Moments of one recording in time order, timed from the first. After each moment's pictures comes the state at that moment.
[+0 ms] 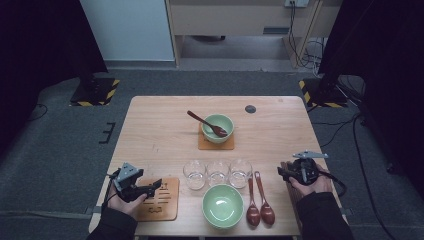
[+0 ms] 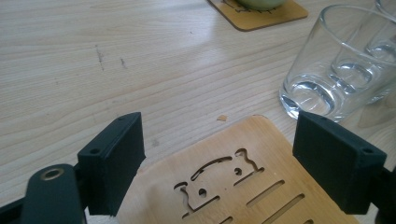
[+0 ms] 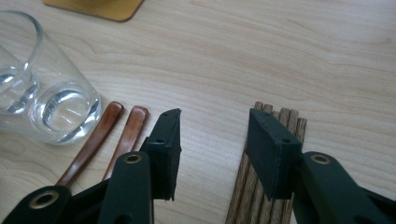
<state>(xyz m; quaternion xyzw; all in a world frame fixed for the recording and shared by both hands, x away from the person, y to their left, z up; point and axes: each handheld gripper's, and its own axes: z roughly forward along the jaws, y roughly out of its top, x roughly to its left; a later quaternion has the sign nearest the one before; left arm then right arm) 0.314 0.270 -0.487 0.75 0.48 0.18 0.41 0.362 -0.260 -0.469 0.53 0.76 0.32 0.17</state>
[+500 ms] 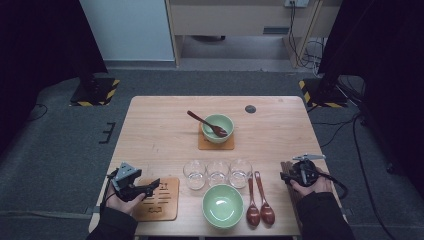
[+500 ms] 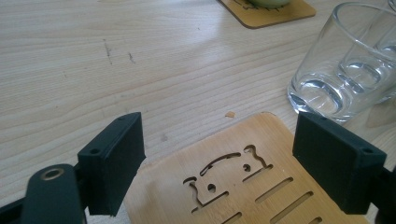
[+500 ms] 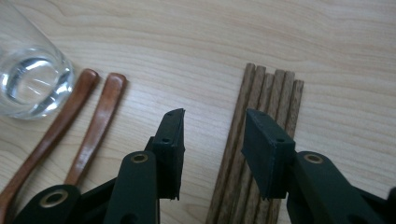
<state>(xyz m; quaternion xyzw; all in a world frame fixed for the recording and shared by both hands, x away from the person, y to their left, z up) 0.315 0.274 -0.488 0.75 0.49 0.18 0.41 0.363 -0.267 -0.485 0.55 0.77 0.28 0.15</state>
